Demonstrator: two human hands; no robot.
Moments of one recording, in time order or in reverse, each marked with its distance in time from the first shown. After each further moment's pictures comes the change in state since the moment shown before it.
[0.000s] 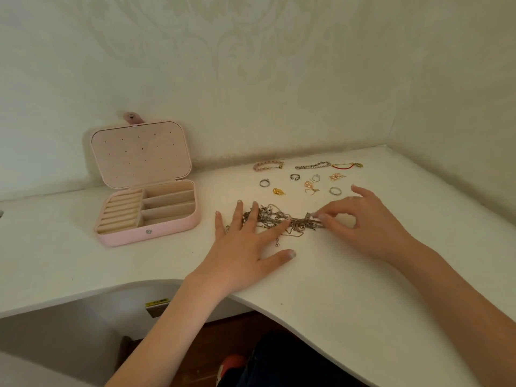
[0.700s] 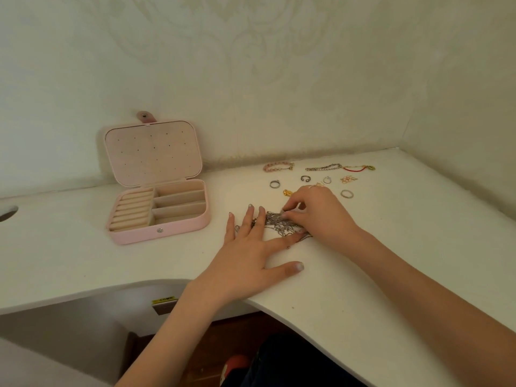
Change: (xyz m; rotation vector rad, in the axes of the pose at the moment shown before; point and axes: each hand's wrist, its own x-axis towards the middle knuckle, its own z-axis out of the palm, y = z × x) left_hand -0.010 -0.005 0.001 -0.094 0.014 0.081; right_hand 0.058 -0.040 0.046 0.065 -0.035 0.070
